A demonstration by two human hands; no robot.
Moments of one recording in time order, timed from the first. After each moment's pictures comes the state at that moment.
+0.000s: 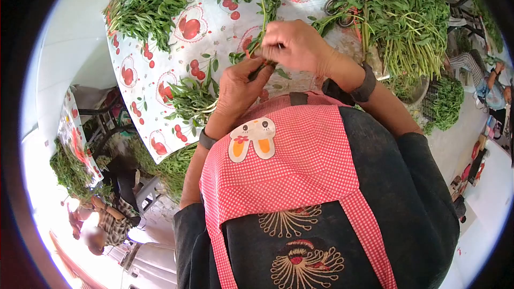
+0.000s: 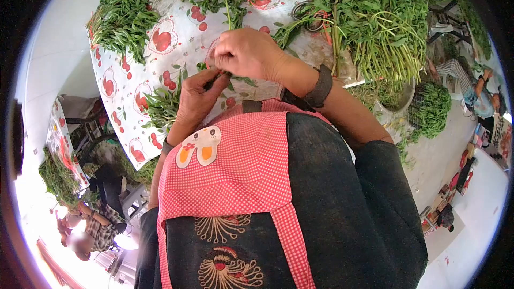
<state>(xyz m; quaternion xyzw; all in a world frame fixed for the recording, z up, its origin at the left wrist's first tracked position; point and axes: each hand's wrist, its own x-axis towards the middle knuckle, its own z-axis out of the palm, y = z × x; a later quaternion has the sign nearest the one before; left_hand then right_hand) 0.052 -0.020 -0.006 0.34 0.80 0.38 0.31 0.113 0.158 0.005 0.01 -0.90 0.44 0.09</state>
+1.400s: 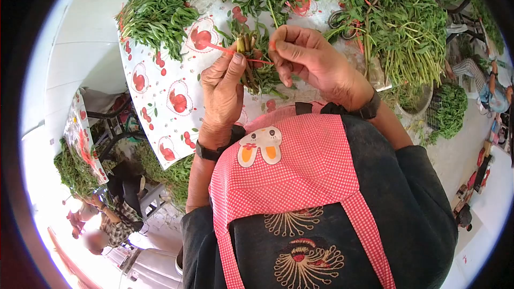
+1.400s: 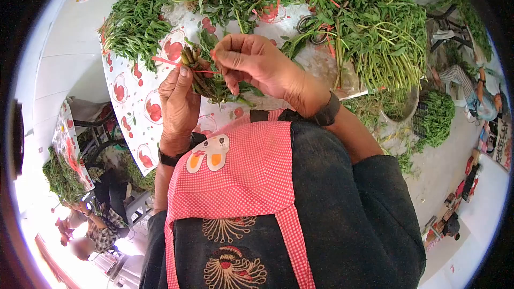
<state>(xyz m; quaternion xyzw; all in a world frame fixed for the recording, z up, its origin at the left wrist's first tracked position) 0.037 -0.021 0.036 0.16 0.52 0.77 0.34 0.126 0.148 0.041 -0.03 -0.39 0.92 -0.01</state>
